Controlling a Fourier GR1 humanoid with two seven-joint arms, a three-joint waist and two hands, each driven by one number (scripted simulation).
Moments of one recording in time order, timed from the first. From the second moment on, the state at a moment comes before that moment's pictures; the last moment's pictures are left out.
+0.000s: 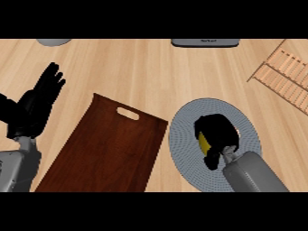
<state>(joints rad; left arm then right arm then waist) -0.25 0.24 0.08 -1.49 0.14 0.01 0.21 -0.32 -0.22 0.45 -1.34 1.00 0.36 0.35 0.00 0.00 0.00</state>
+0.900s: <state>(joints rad) -0.21 0.26 0.11 -1.55 0.15 0.03 0.24 0.48 -0.58 0.60 -2.26 0.81 0.02 -0.02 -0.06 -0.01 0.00</state>
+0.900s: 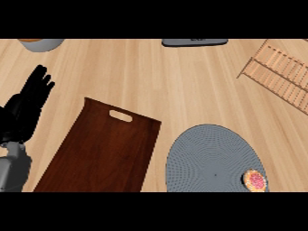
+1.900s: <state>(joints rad) -0.19 0.24 0.09 -1.56 0.14 0.03 0.23 0.46 -0.56 0.05 -2.35 0.58 -0.04 0.02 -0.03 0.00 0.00</state>
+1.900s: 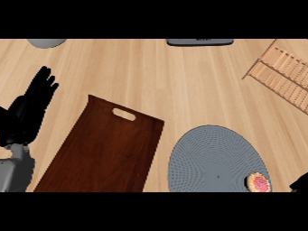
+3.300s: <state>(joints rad) -0.25 0.22 0.09 -1.51 0.11 0.01 0.23 -0.15 -1.01 -0.61 -1.23 -0.11 0.45 -0.21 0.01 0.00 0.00</state>
